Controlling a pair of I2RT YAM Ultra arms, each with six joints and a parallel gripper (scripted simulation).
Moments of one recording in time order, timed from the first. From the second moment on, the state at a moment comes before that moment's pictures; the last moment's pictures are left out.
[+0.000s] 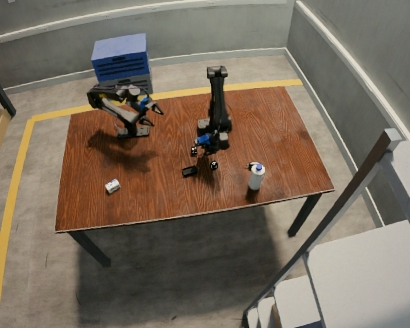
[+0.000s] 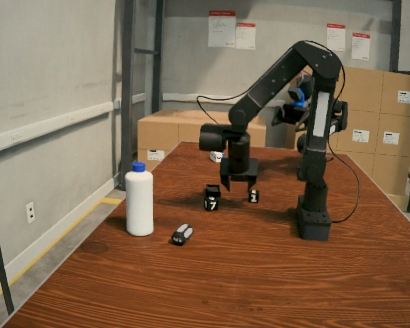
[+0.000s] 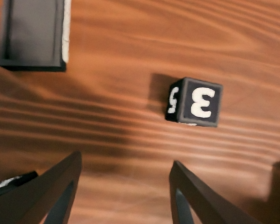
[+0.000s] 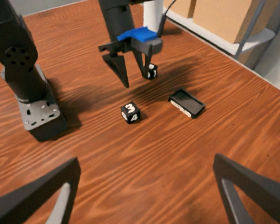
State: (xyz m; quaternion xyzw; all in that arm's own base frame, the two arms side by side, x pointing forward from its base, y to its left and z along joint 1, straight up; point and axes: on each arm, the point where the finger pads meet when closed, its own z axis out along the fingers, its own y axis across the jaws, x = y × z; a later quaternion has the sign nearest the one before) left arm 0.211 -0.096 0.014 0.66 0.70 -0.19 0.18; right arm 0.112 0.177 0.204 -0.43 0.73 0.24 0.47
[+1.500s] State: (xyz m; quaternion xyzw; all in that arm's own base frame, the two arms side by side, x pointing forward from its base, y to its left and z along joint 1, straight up) left arm 0.161 -0.127 -0.007 0.64 0.62 -0.33 0.31; right arm 0.112 0.177 0.204 -0.43 0.73 0.24 0.47
